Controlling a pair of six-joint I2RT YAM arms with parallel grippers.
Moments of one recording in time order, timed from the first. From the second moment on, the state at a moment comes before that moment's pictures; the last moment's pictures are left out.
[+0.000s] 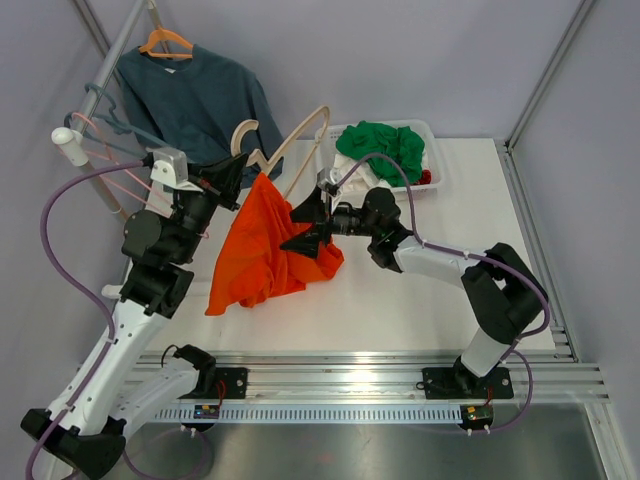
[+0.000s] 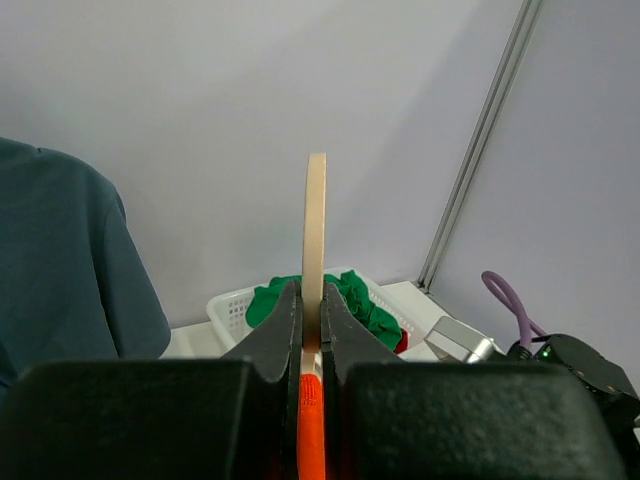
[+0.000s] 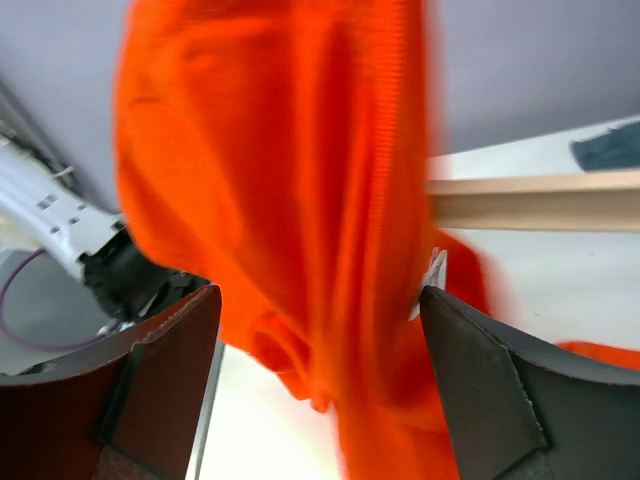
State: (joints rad) left arm -0.44 0.82 0.98 0.23 0.03 -0.23; right arm 0.71 1.69 1.01 0.86 -0.81 0.35
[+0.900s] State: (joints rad) left arm -0.44 0.87 0.96 0.36 -0.02 -0.31; right arm 0.97 1.69 1.00 0.77 -0.57 0.08
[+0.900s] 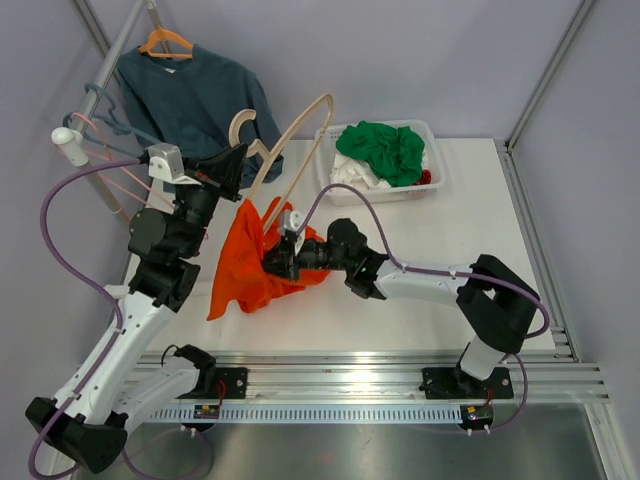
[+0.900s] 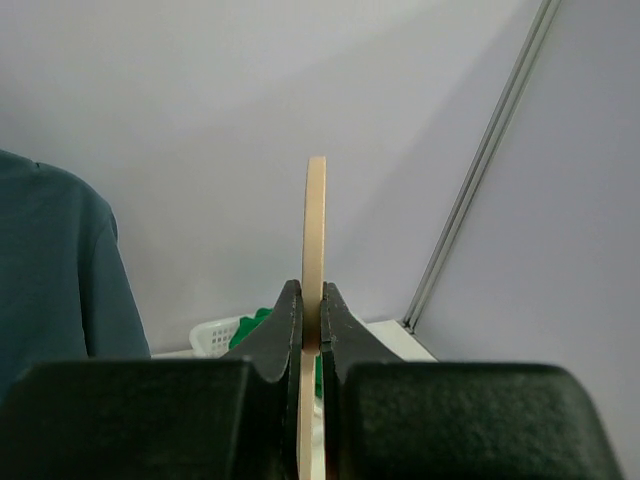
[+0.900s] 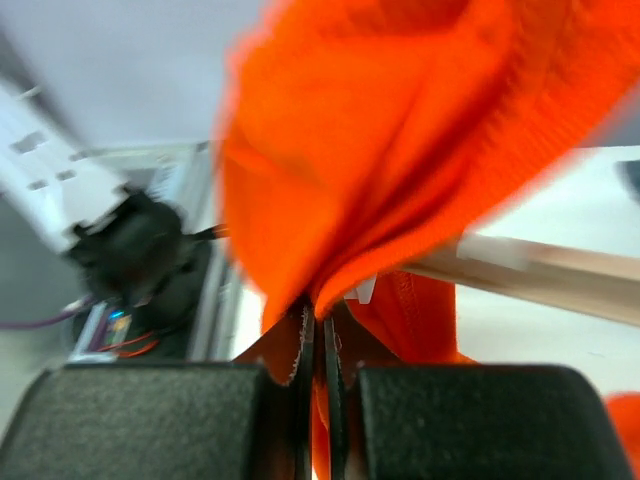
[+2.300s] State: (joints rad) left arm -0.44 0.62 1.00 0.17 -0.05 -0.26; right arm 1.00 2.03 1.32 -0.12 -0.01 0.19
